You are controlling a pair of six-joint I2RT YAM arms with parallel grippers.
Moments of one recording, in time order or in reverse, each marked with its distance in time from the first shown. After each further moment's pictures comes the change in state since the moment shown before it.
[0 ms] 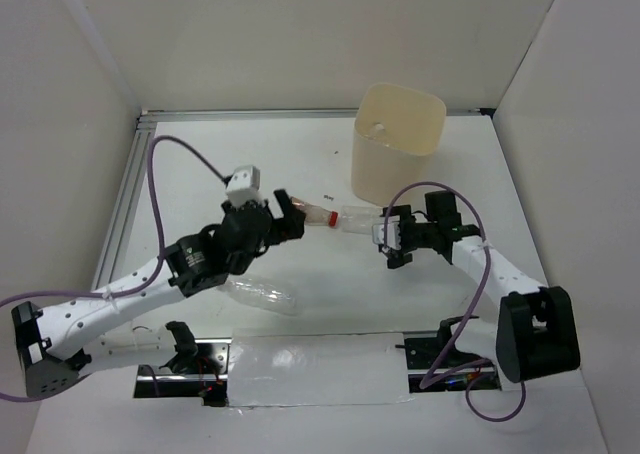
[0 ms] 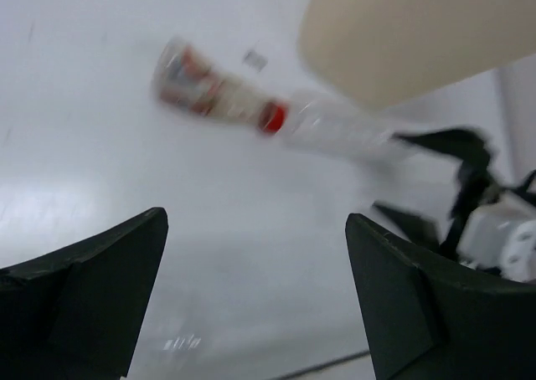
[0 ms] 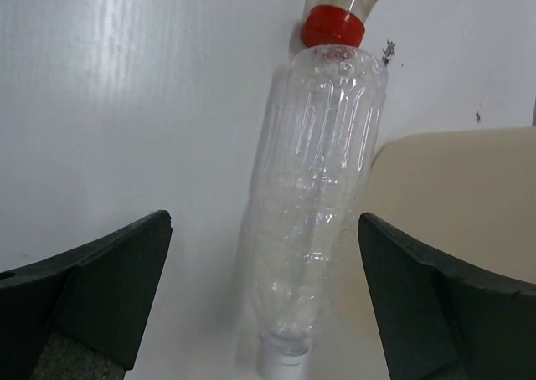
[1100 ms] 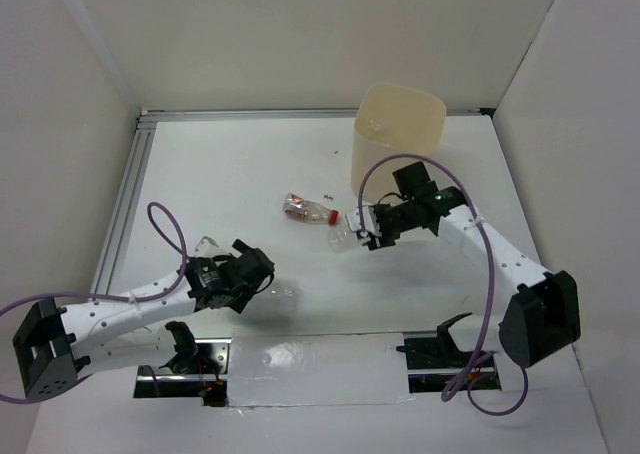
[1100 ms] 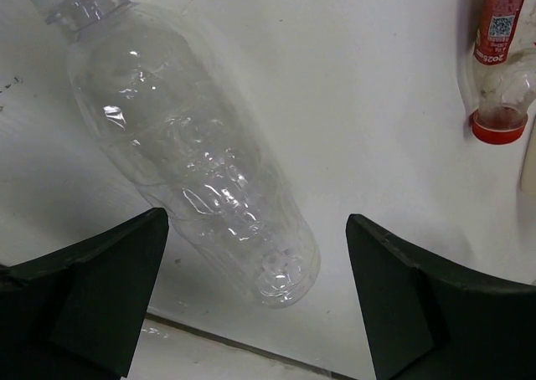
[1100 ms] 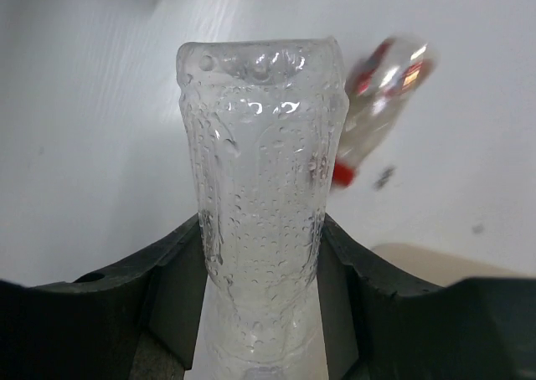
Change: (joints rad) left arm -0.006 -0.046 -0.358 -0.471 0.104 -1.121; right arm 0.264 0.118 0.359 -0.428 0.081 0.058
